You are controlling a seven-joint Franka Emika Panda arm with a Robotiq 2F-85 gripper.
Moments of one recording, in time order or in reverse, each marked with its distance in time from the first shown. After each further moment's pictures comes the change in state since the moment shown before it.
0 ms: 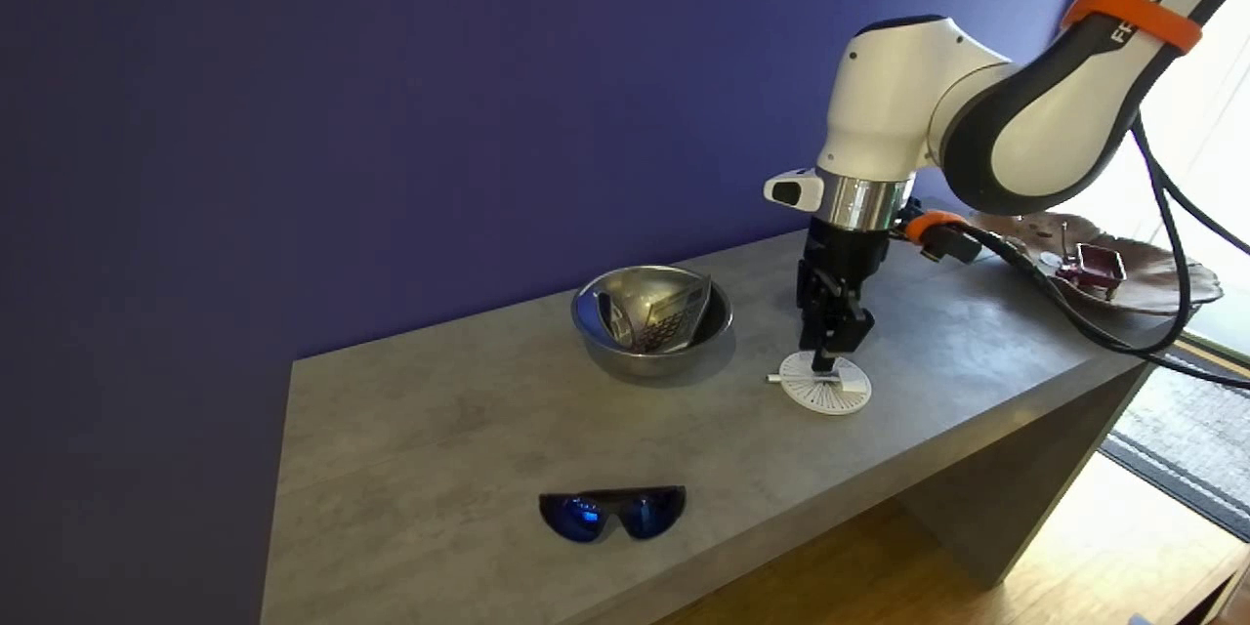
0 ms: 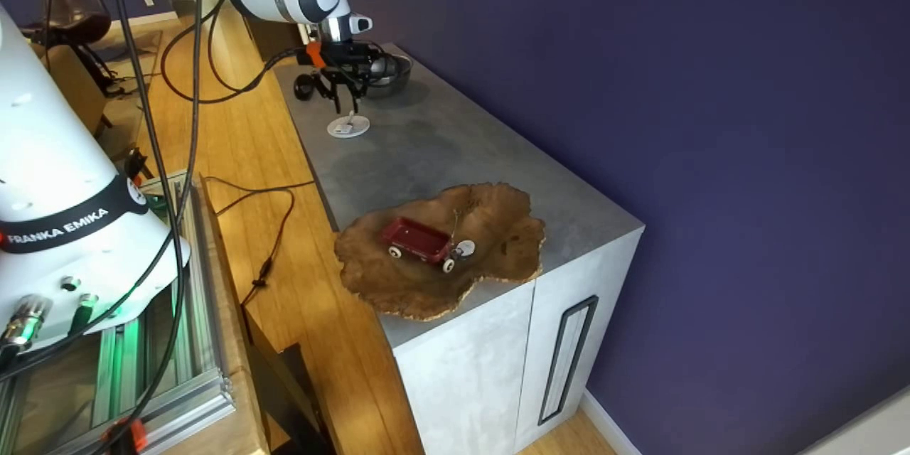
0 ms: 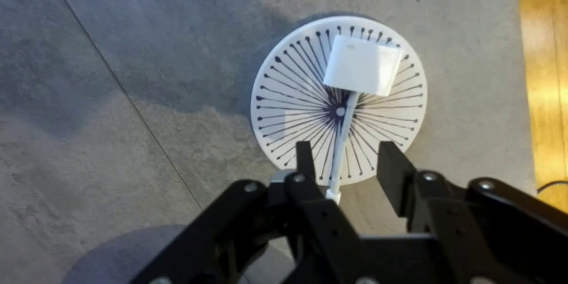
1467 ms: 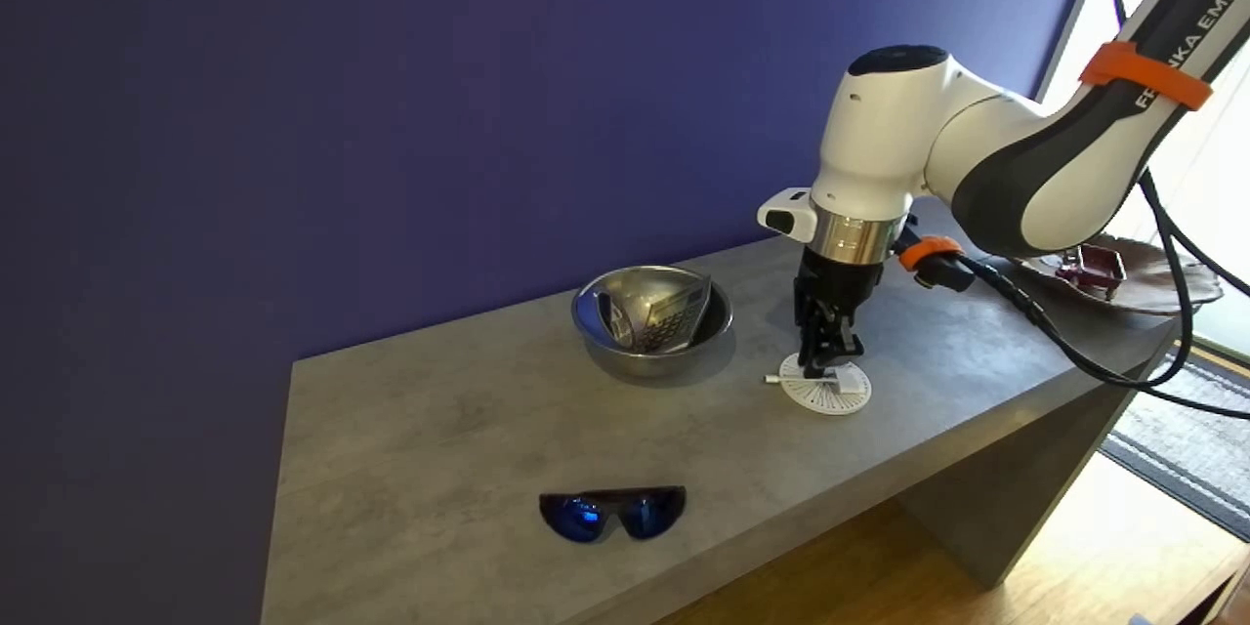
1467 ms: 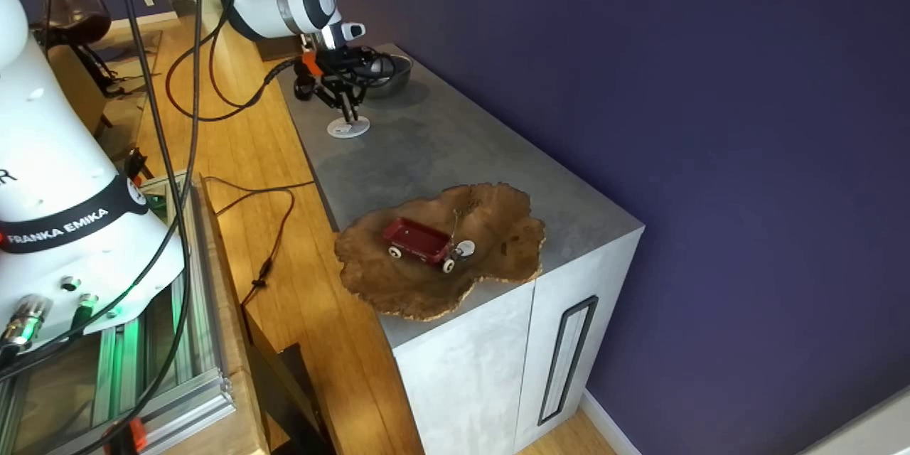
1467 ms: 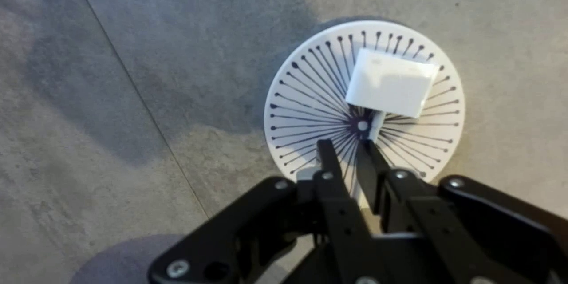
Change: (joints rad) arm 0.155 0.041 -0.136 0.028 -0.222 0.026 0.227
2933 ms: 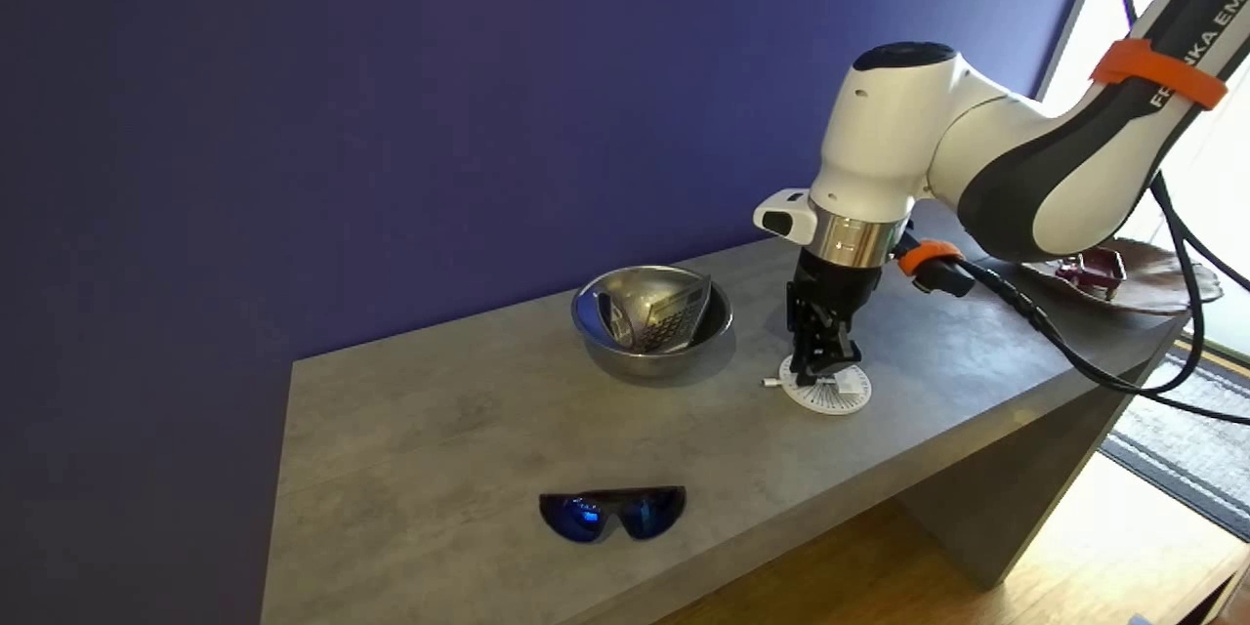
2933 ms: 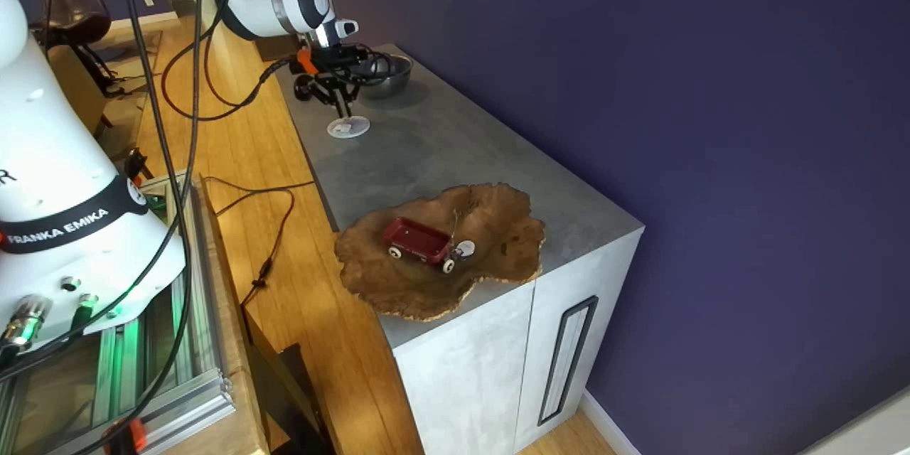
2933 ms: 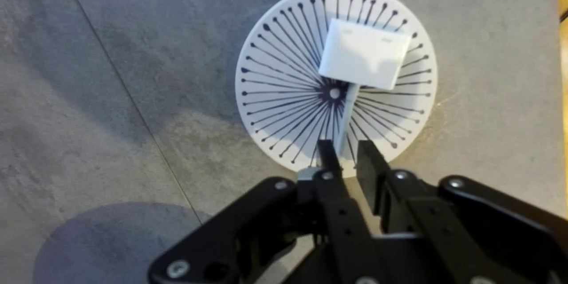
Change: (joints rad) arm -0.005 -0.001 0.031 -0.003 -0.001 0.029 -0.013
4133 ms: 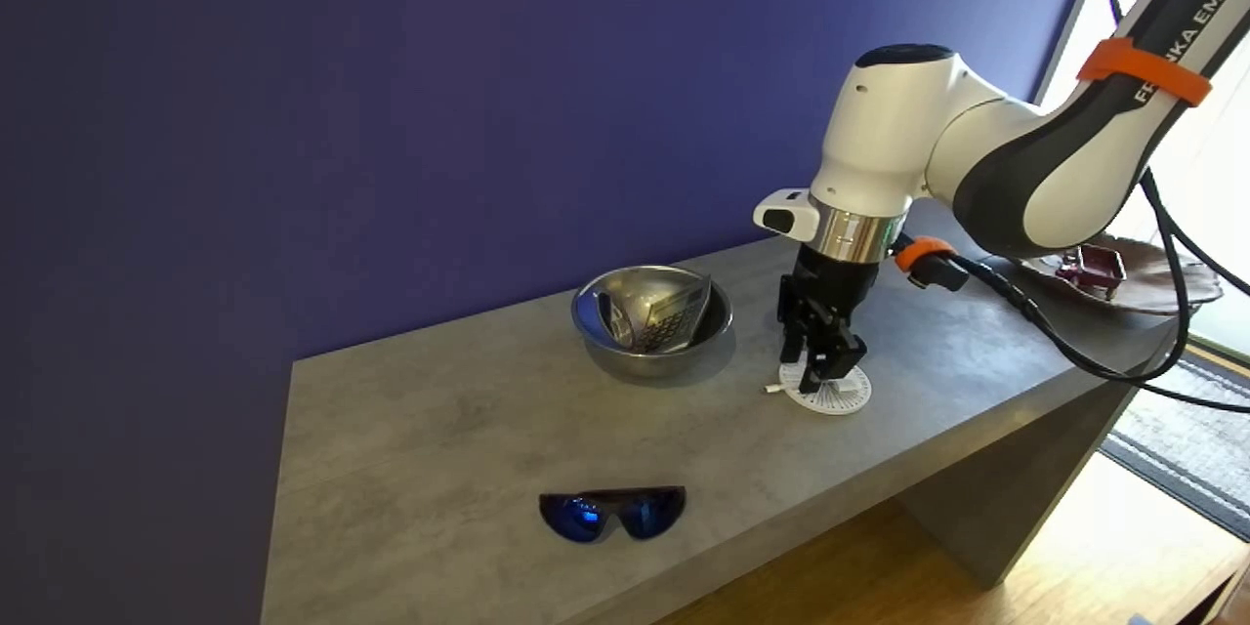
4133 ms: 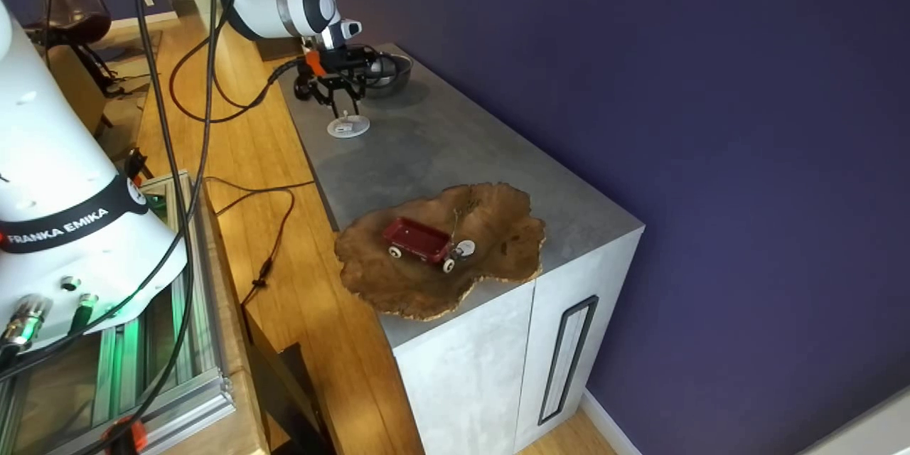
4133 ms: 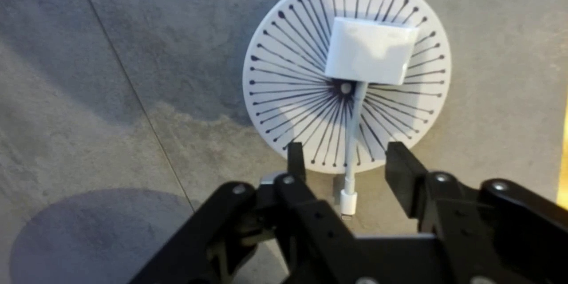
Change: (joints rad) arm -0.095 0.020 0.074 -0.001 0.006 0.032 -0.116
